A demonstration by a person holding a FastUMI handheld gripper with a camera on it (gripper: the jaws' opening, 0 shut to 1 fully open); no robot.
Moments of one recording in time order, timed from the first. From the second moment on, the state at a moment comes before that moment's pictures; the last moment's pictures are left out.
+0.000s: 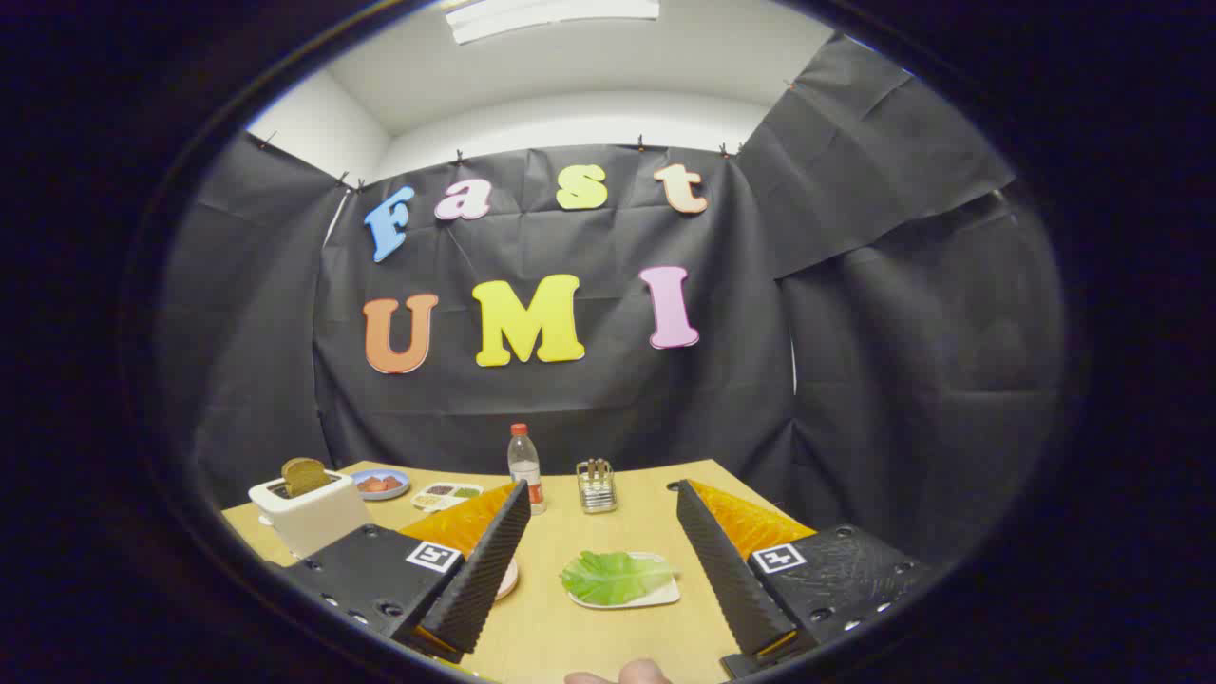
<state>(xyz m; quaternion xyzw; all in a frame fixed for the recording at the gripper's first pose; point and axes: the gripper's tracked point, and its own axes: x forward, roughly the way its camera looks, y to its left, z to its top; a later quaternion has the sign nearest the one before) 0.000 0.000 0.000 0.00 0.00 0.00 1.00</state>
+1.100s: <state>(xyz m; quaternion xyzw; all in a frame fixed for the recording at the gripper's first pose) 0.019 -0.006 -0.040 0.04 0.06 -0.01 1.00</state>
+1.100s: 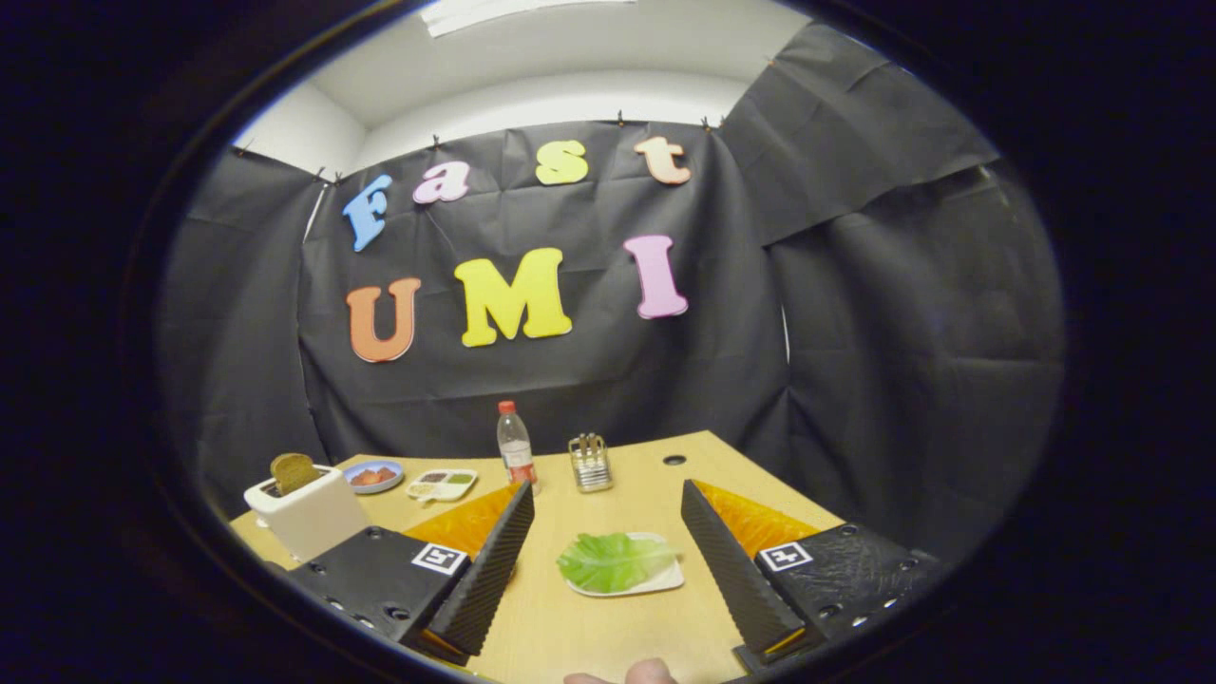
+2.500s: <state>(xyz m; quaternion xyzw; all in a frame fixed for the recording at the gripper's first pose) 0.159 -0.026 -0.220 0.24 0.29 -0.08 0.92</state>
